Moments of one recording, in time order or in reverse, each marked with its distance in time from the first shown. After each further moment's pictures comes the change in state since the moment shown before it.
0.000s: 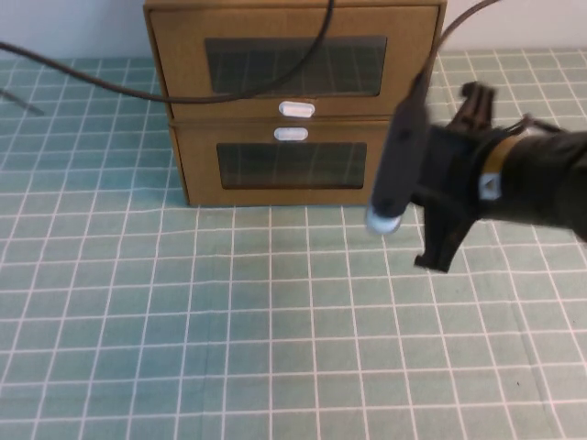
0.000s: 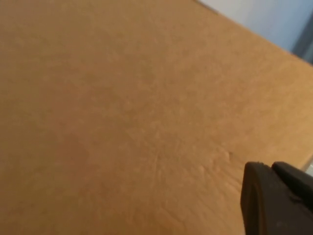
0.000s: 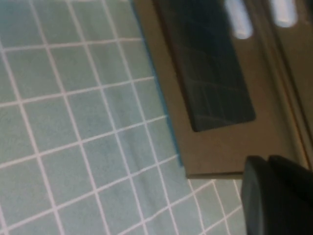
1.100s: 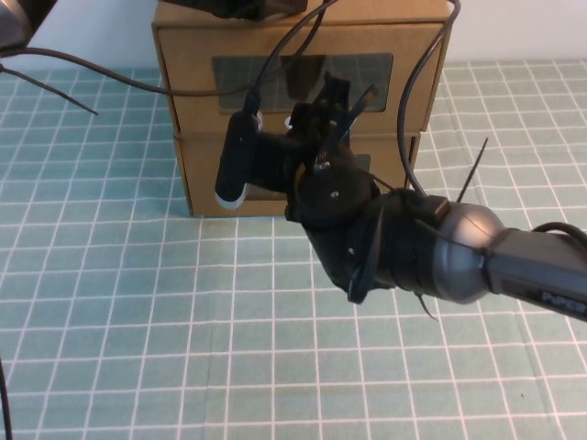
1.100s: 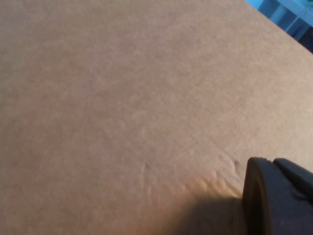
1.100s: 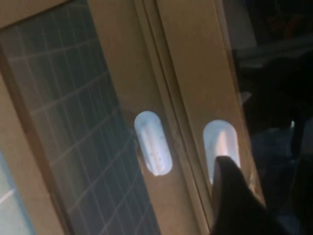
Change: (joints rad) right arm 0.245 0.514 -0.395 -1.414 0.300 1.350; left arm 0.002 0.178 -0.168 -0.102 0.160 -0.071
